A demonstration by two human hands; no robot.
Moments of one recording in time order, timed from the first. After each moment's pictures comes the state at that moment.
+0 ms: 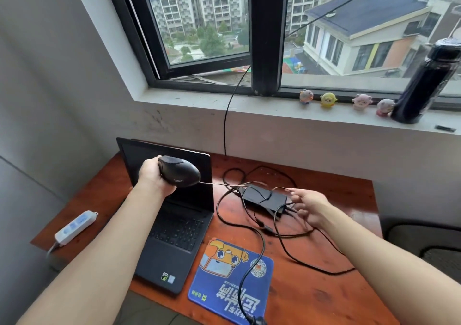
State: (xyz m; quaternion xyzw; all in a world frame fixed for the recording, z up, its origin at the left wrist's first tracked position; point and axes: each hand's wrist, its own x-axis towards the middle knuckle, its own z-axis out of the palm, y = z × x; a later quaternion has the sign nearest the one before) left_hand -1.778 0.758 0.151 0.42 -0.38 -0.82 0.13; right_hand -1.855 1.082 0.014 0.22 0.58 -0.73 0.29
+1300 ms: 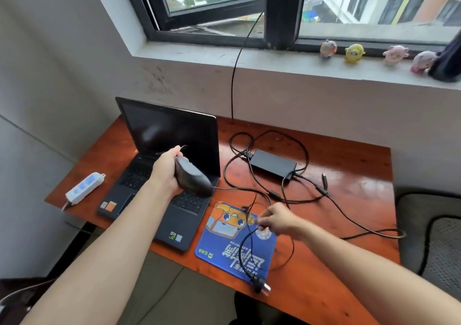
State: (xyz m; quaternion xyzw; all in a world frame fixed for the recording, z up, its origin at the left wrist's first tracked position) left_hand -1.743 0.767 0.078 0.42 -0.40 -0.81 0.05; right_hand -1.762 1.030 -0.059 -0.06 0.79 -0.41 0.45
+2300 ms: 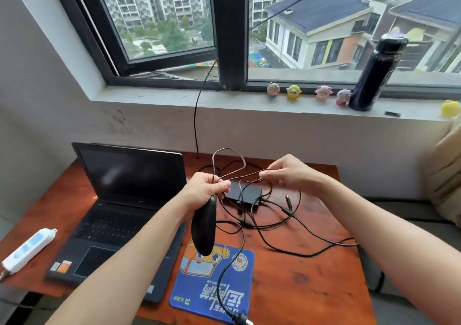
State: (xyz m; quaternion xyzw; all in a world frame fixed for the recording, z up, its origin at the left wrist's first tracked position) left_hand -1.773 0.864 0.112 0.08 -0.77 -0.61 -0.16; right_hand -1.842 1.098 0.115 -0.12 0.82 -0.49 0.26
